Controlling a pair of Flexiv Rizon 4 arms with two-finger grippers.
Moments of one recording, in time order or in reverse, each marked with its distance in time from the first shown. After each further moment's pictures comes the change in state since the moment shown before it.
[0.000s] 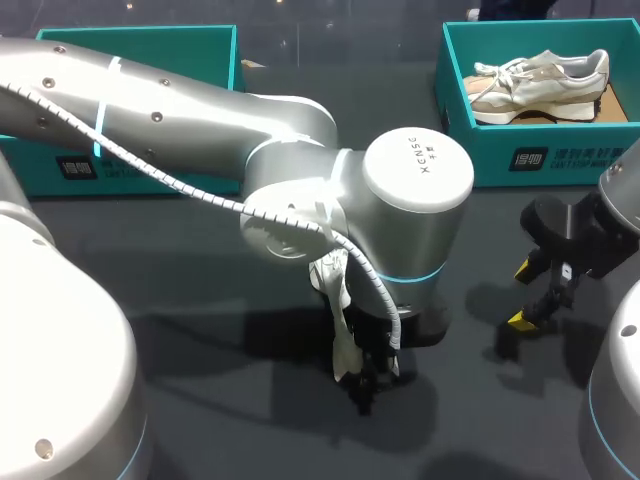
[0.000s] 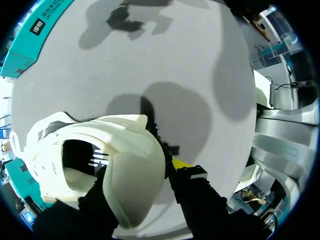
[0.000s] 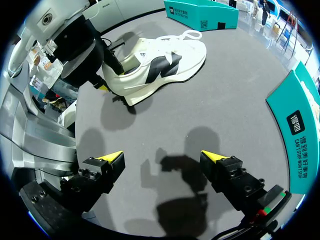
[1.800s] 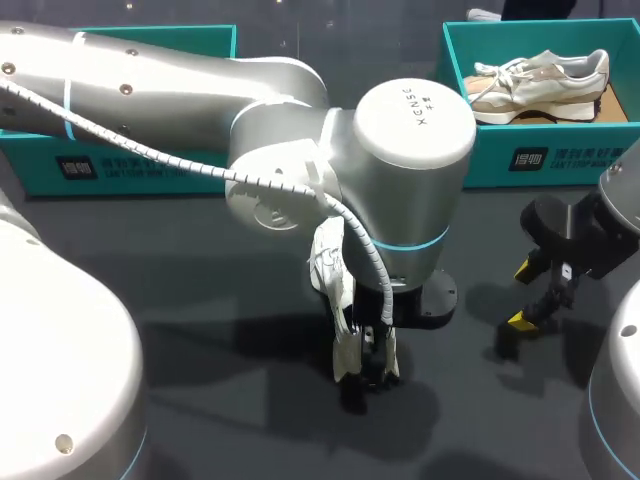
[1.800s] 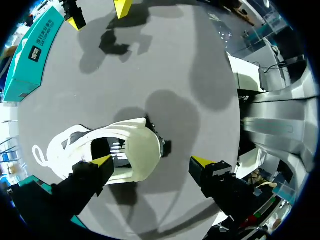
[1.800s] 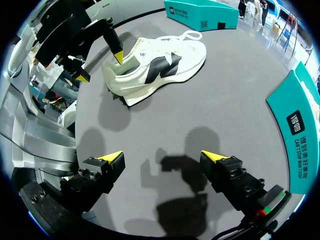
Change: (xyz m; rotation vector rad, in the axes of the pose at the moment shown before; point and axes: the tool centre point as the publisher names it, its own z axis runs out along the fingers) left arm -0.001 0.001 -0.052 0.033 -0.010 0.144; right arm 0.000 0.000 0.000 0.000 0.000 0.000
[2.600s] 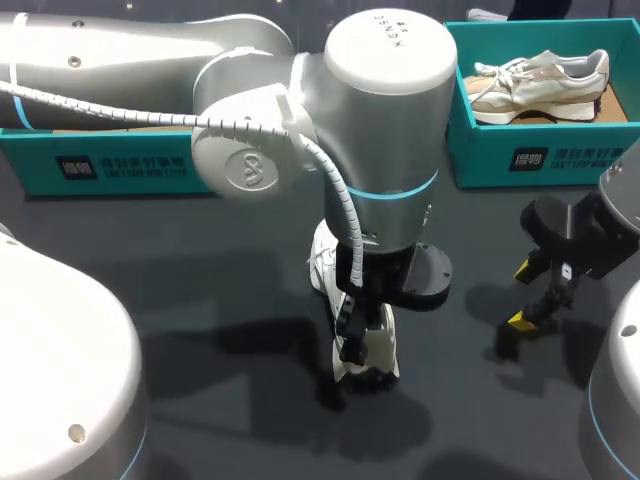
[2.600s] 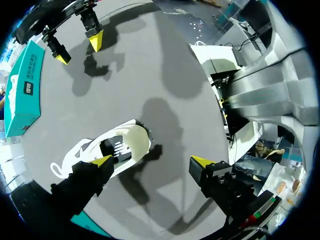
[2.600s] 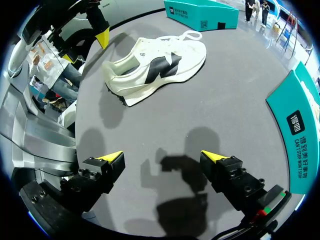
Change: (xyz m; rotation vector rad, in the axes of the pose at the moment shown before) left arm 0.007 0.012 -0.058 0.043 0.040 0.255; right arm 0.000 0.000 0.000 0.000 0.000 0.000
